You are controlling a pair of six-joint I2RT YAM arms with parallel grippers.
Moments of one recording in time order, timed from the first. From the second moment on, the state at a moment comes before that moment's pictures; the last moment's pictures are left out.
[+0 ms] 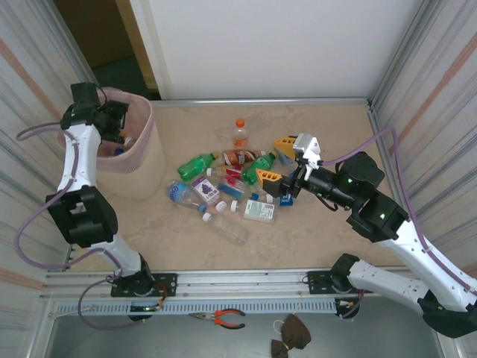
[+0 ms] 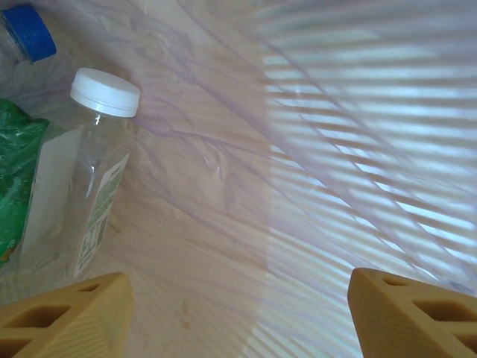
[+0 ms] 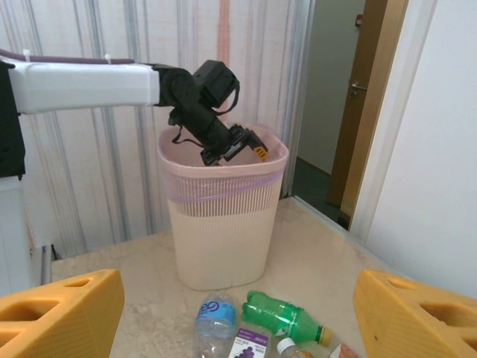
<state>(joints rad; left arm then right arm) 0.23 1.68 1.66 -0.79 0.24 -1.15 0.82 0.82 1.09 -0.24 -0.21 -0.03</state>
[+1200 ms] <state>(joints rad) 0.23 1.11 1.33 -0.56 0.51 -0.71 1.08 1.32 1.17 -0.73 -0.04 0.02</state>
